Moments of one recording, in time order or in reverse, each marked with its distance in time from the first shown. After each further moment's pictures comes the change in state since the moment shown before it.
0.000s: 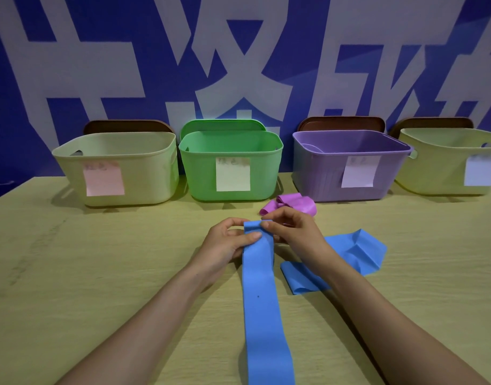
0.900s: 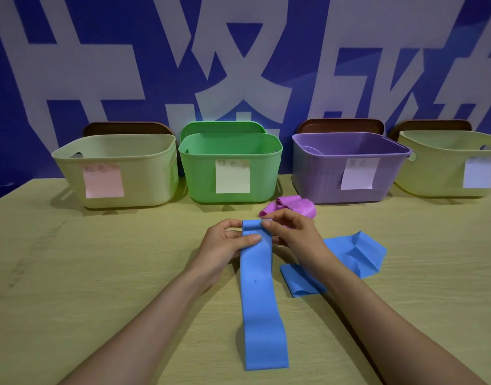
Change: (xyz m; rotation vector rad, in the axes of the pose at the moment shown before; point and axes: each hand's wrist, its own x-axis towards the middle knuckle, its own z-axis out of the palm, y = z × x) left_hand 0.003 -0.003 -0.001 0.067 0.057 0.023; right_hand -0.001 0.001 0.002 0.039 0.020 0.011
